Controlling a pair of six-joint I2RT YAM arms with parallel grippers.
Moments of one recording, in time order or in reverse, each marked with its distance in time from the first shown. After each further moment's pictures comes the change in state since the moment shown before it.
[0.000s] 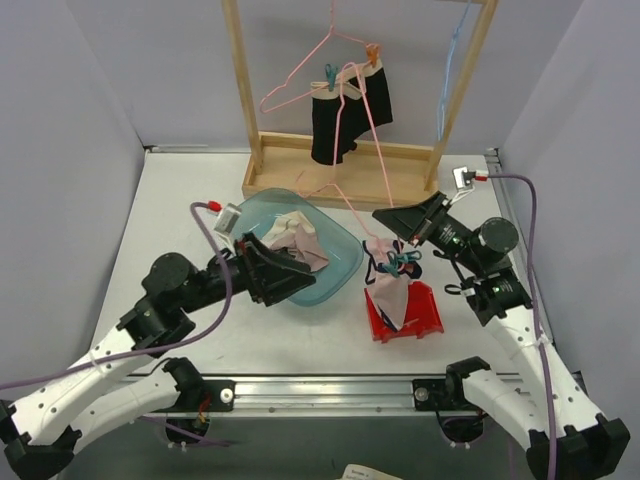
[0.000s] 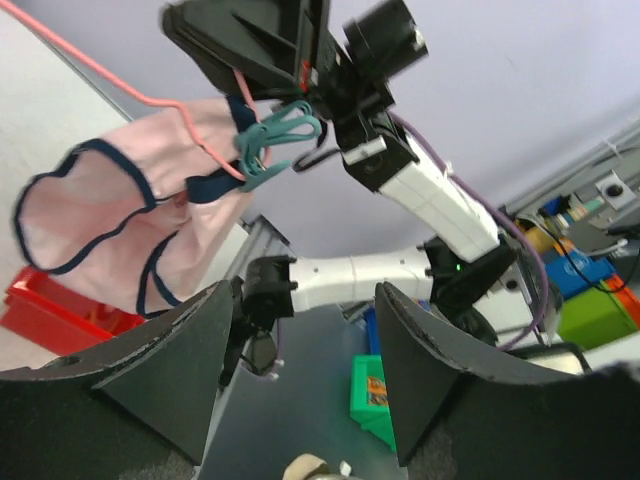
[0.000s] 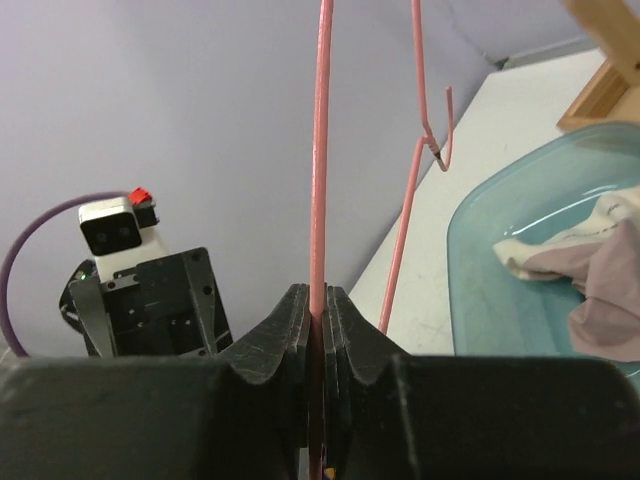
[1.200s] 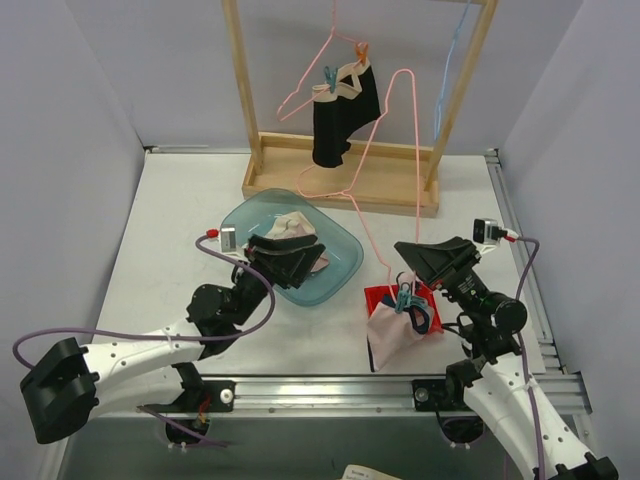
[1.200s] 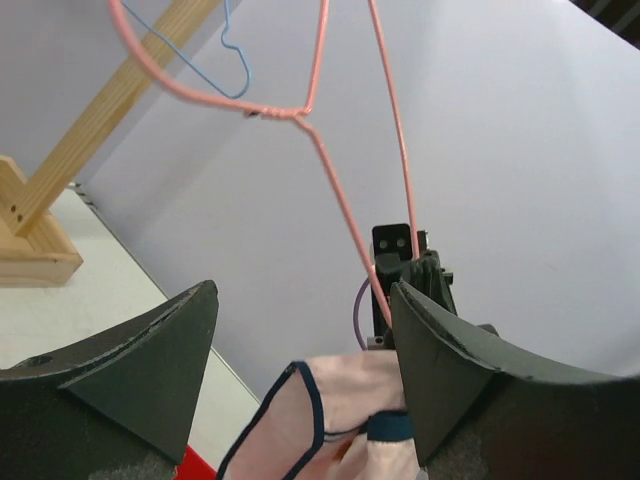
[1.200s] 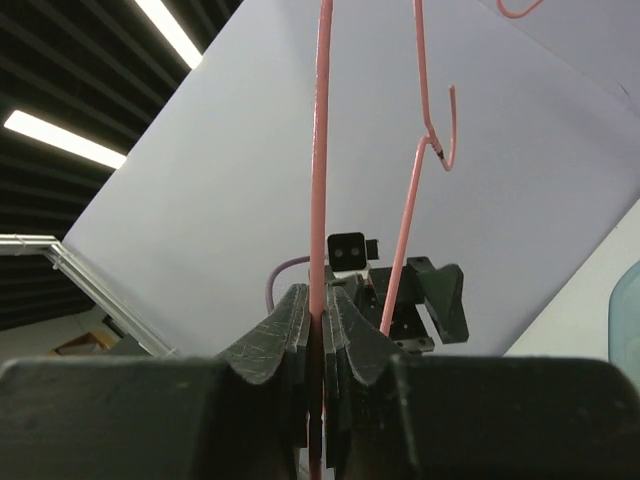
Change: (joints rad) left arm -0.126 0.237 -0.389 0.958 -0.583 0.071; right arm 0.012 -0.344 -0.453 0.579 0.174 0.395
